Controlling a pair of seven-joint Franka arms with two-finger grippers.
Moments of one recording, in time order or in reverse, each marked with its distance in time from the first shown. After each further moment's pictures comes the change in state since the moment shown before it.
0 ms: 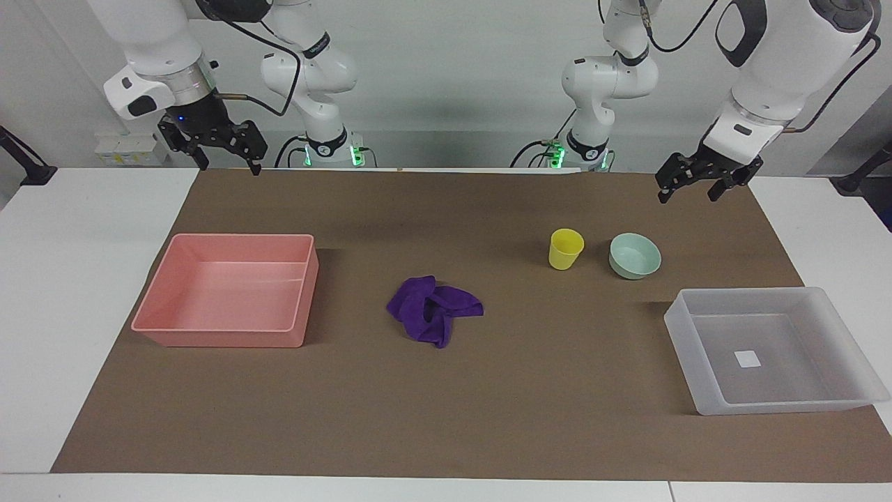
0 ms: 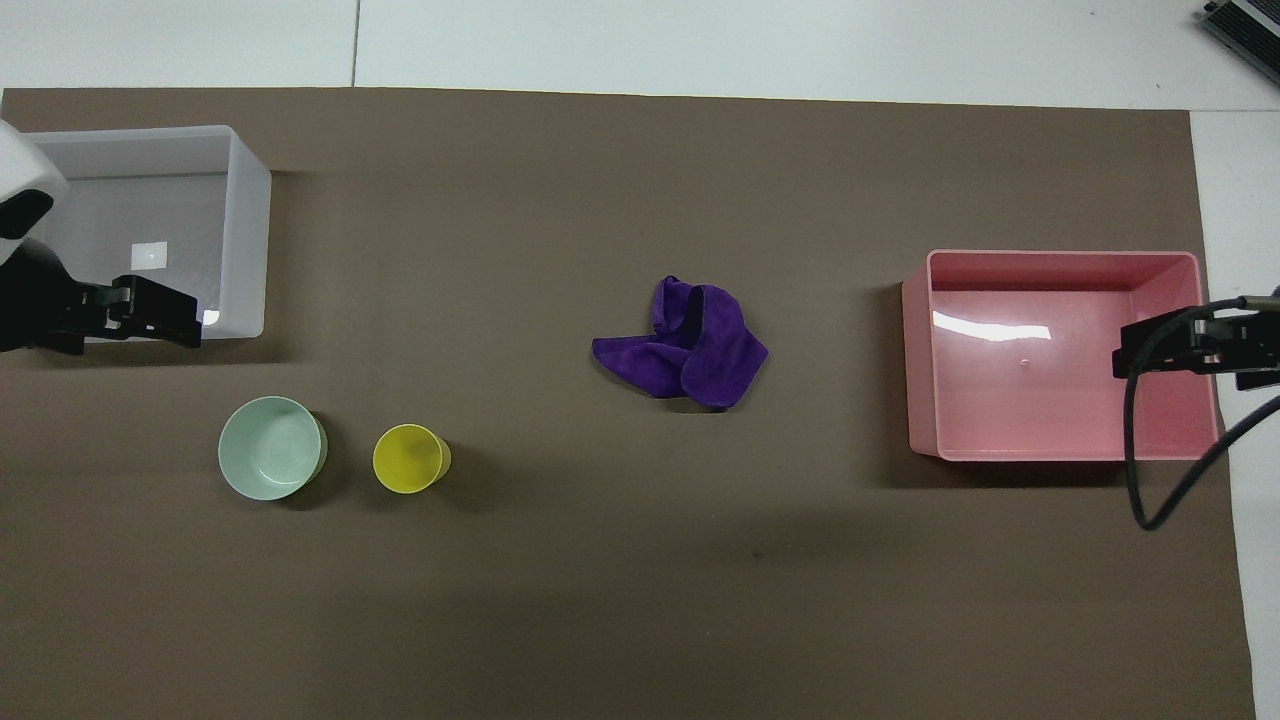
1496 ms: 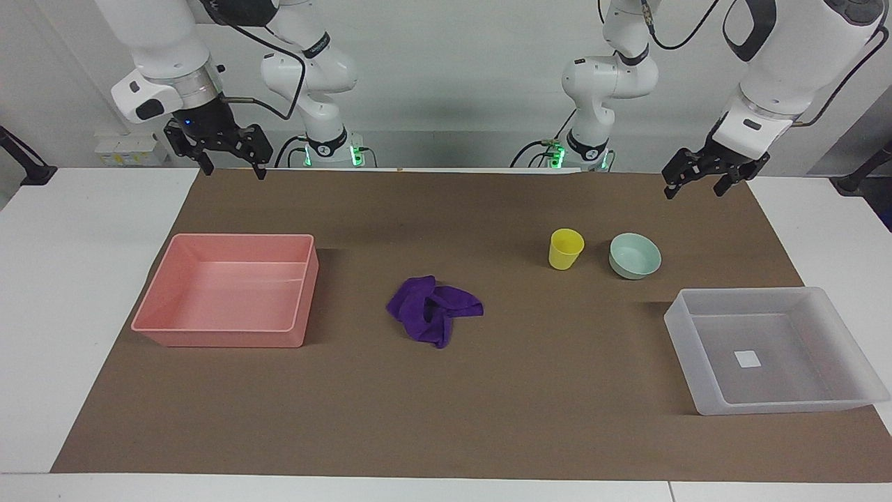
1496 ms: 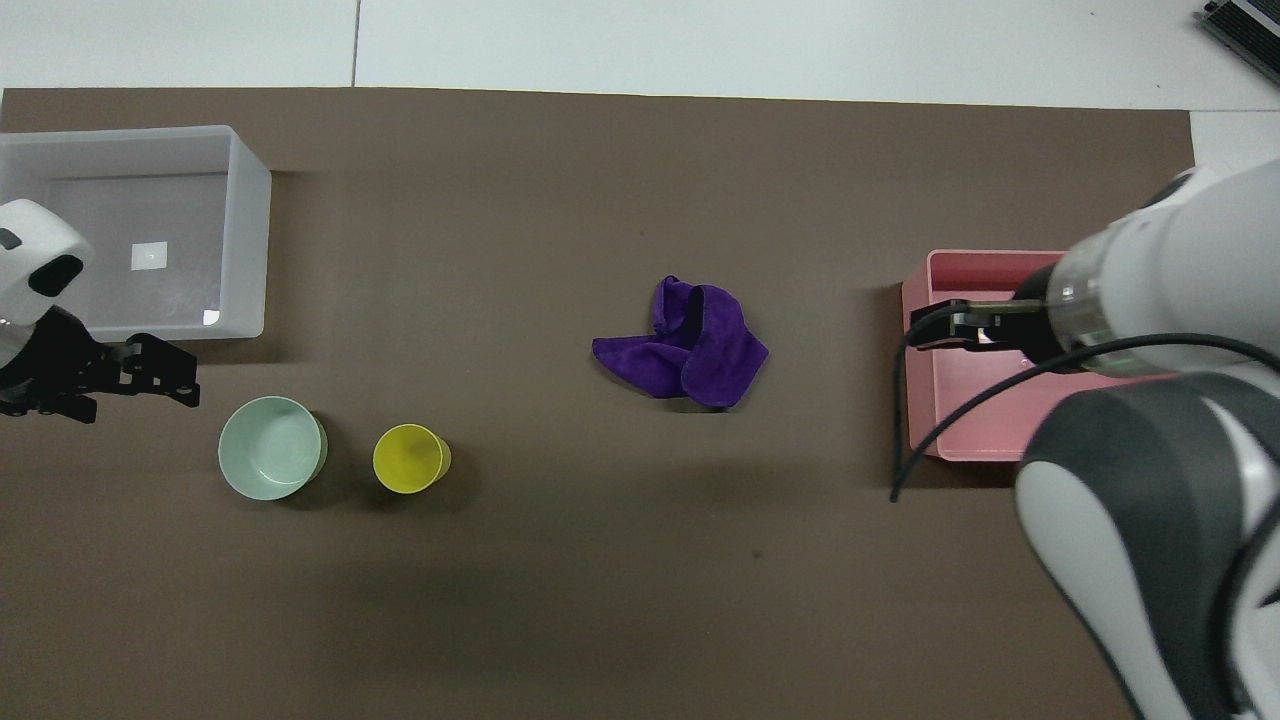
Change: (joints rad) left arm 0.089 -0.006 0.013 -0.266 -0.003 0.097 -0.001; right arm 0.247 0.047 0.011 -0.182 0.005 0.348 0.186
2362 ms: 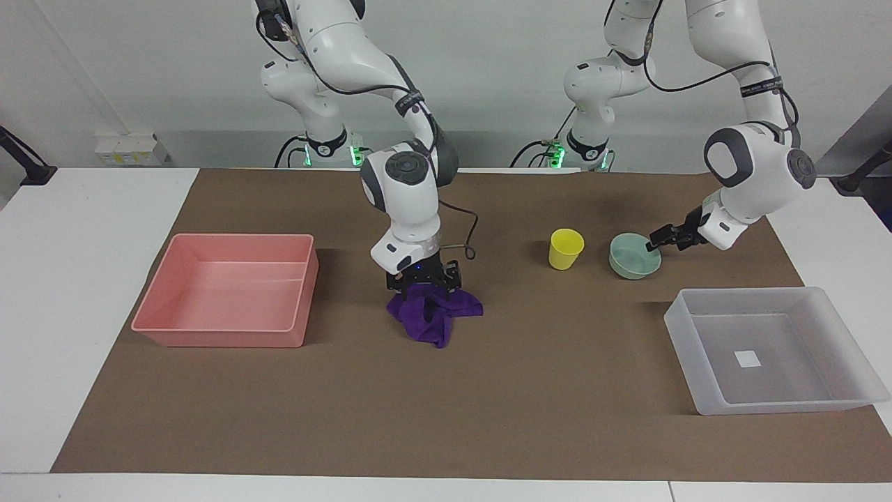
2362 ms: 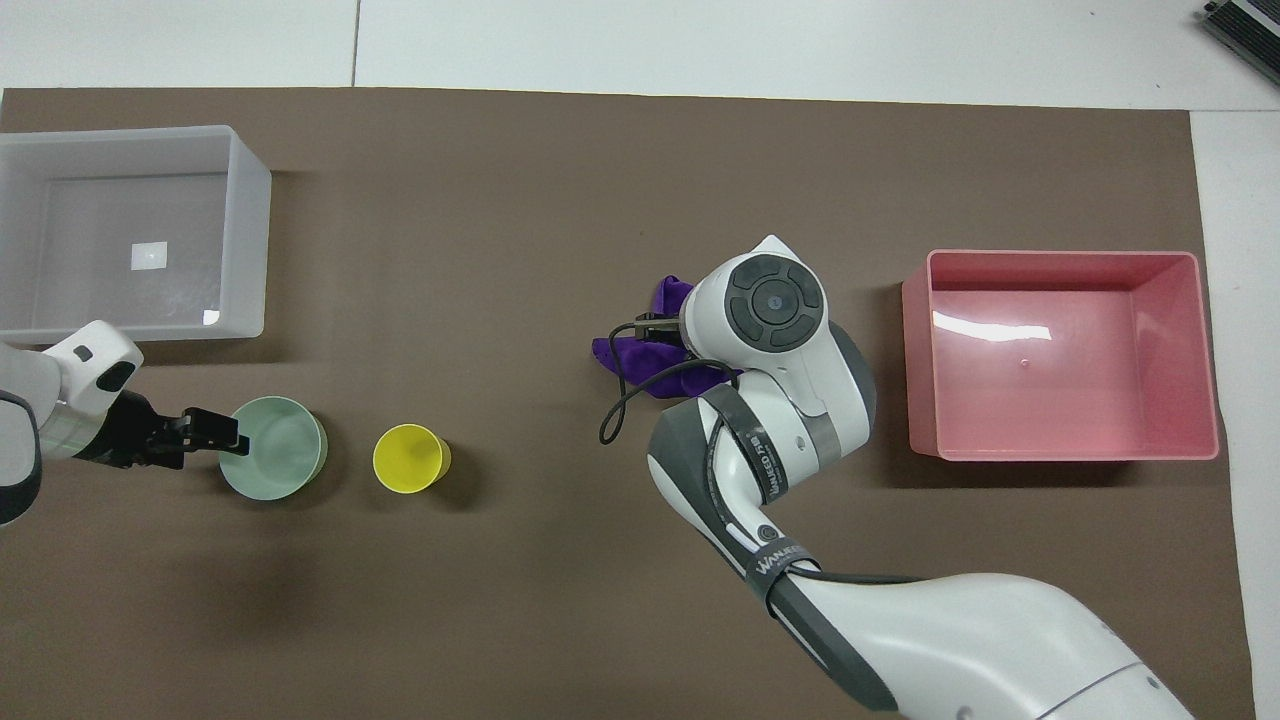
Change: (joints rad) left arm 0.175 0.078 -0.001 -0.365 -0.201 0.394 0.305; right arm 0.230 0.429 0.001 -0.022 0.005 0.526 0.228
